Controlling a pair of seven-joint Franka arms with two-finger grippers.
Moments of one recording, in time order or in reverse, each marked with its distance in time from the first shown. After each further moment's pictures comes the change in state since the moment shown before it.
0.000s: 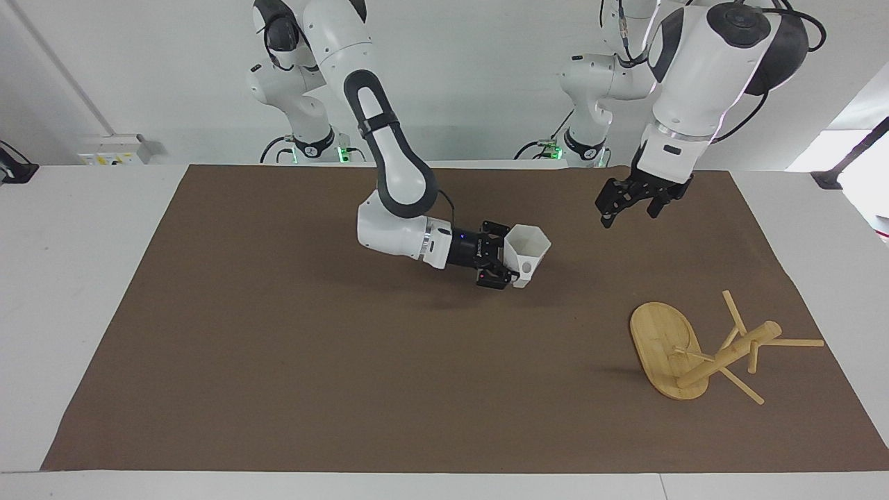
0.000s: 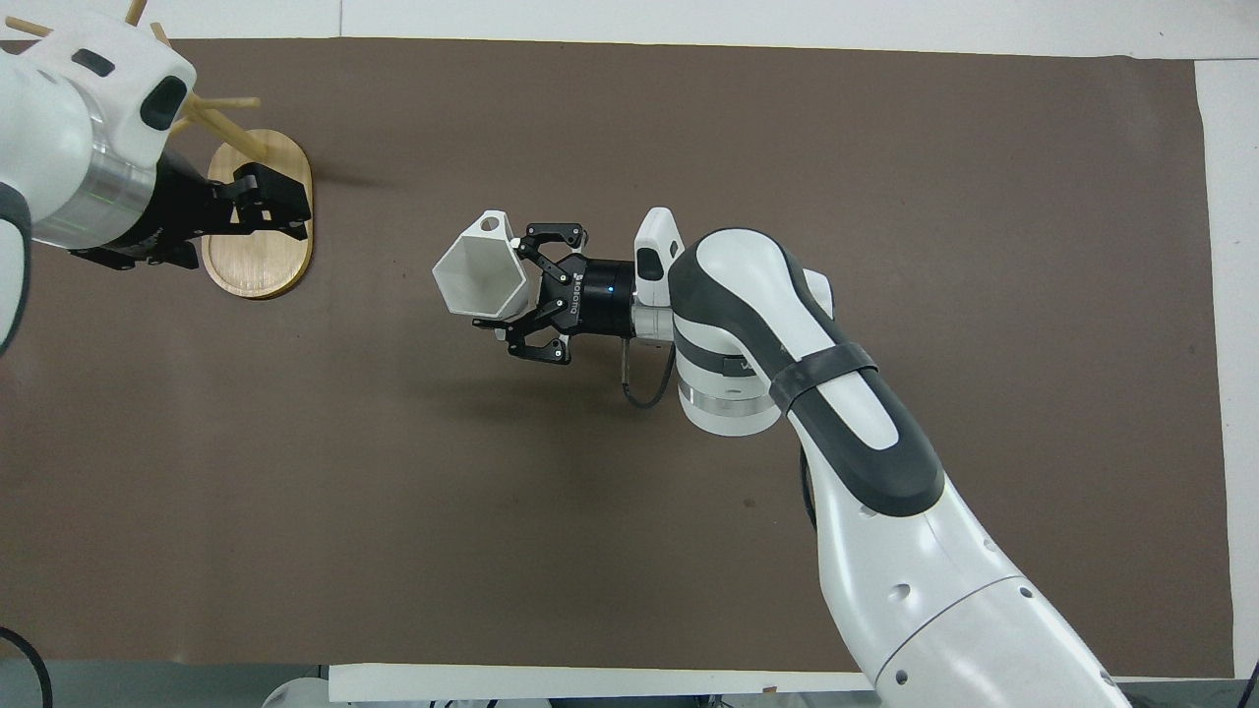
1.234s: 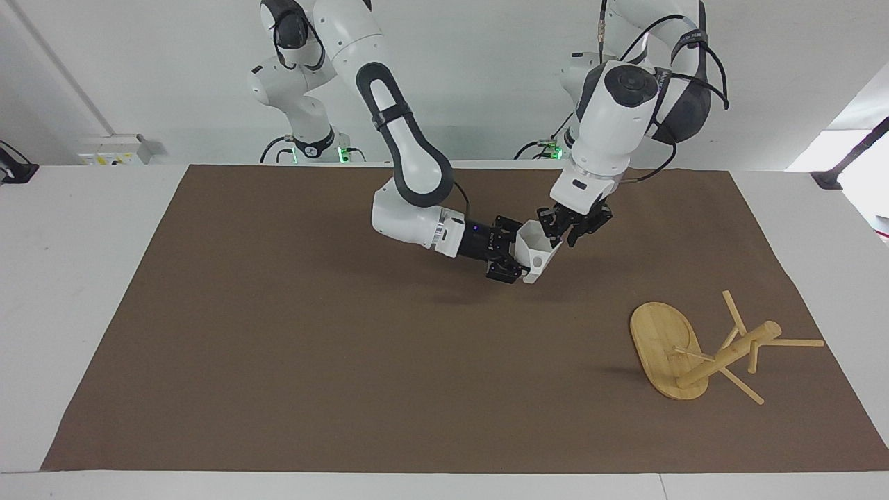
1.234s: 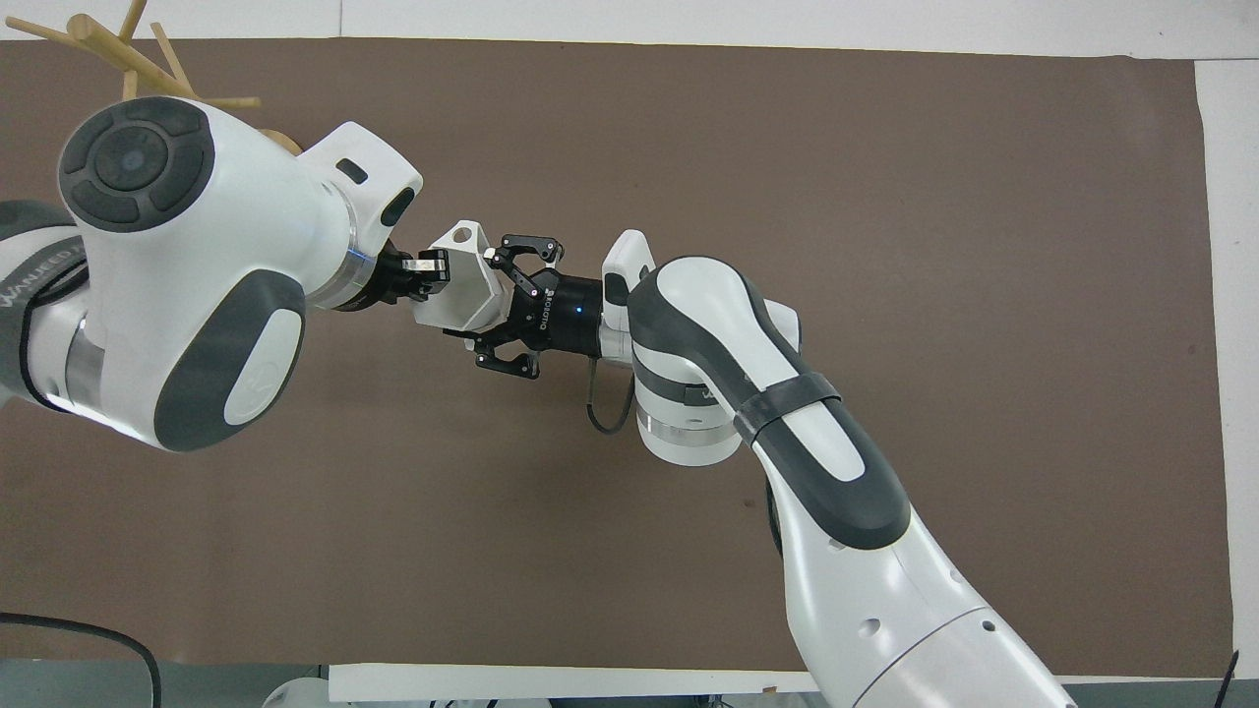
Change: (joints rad) left arm -0.116 0.026 -0.002 -0.179 -0.020 0.195 -0.001; right arm 0.044 -0.008 -0.002 0.006 0.050 0.080 -0.026
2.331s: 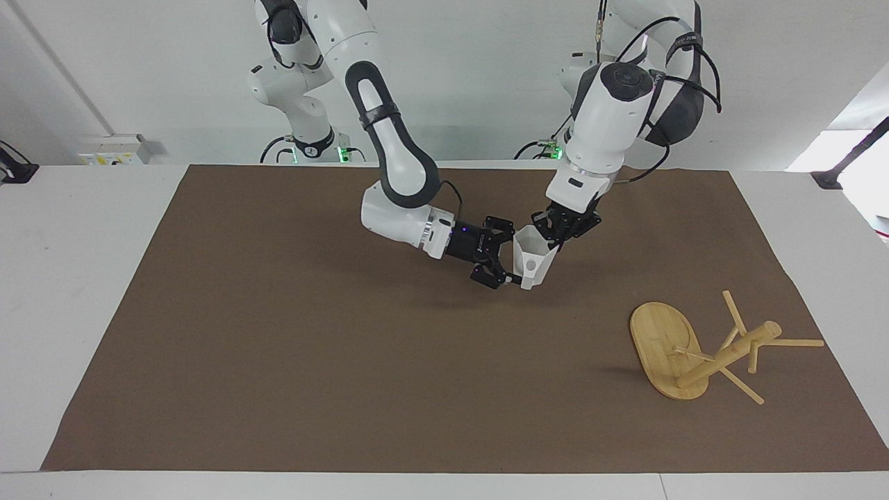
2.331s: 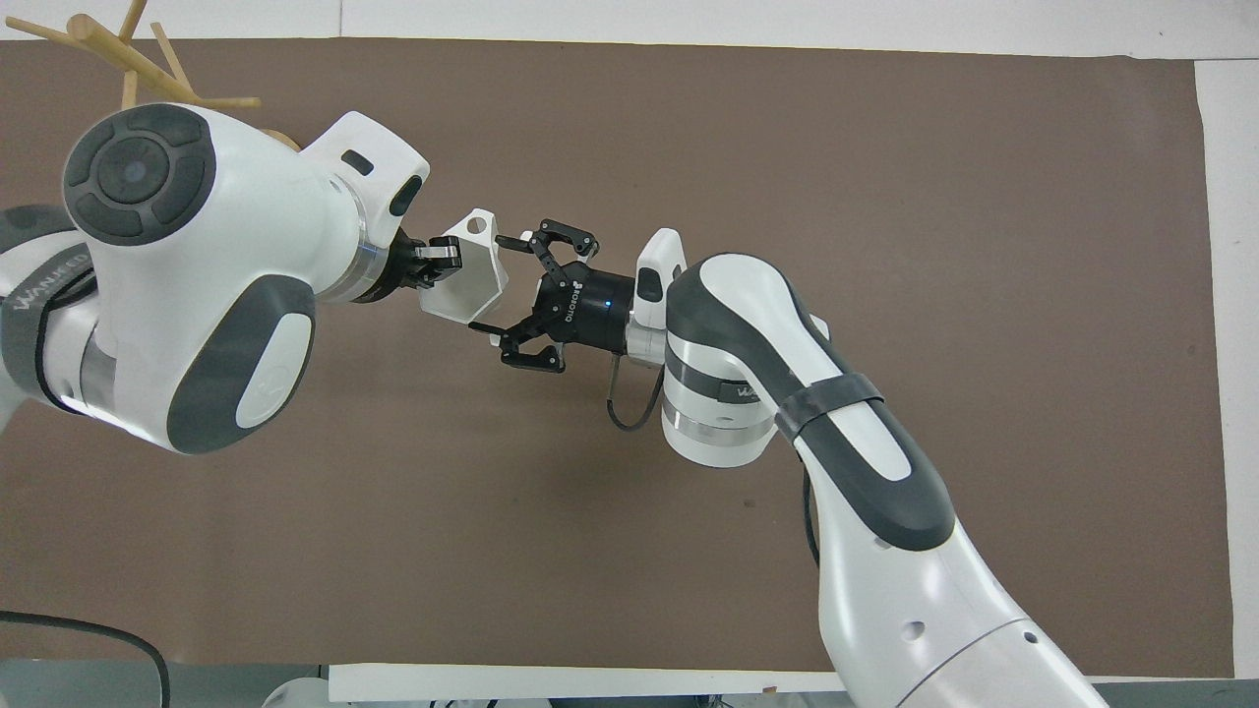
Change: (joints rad) left arm -0.003 0.003 0.004 0.000 -0.011 0.063 -0.055; right arm -0.043 -0.091 -0.011 -0.112 0.069 0.010 -0.001
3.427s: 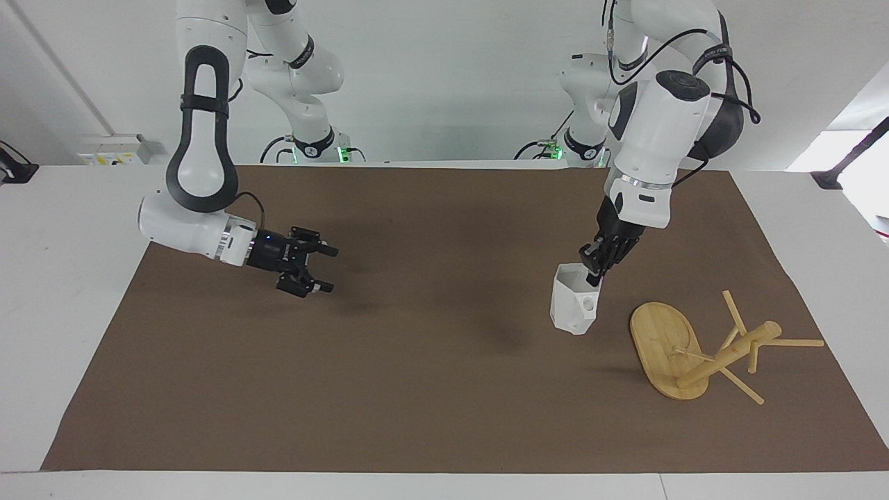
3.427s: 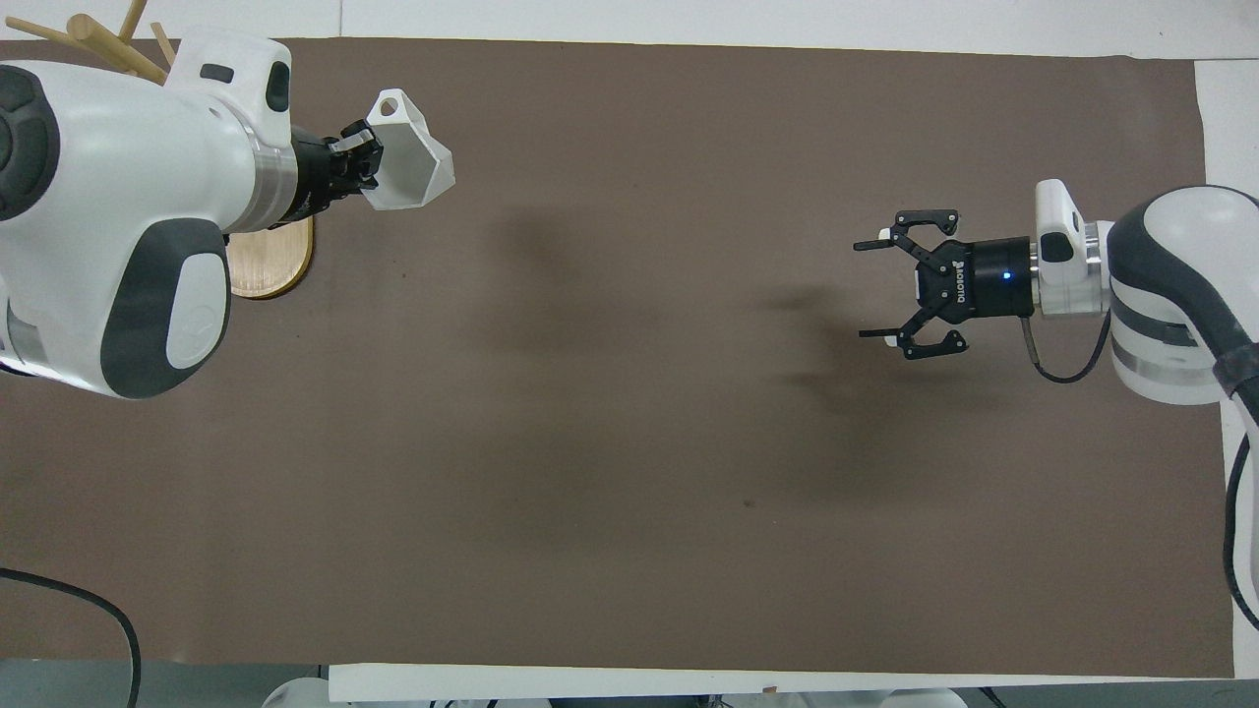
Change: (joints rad) left arm 0.105 0.035 0.019 -0.027 0.002 0.332 -0.274; right arm -0.696 -0.156 -0.011 -0.110 -1.077 -0.509 -0.040
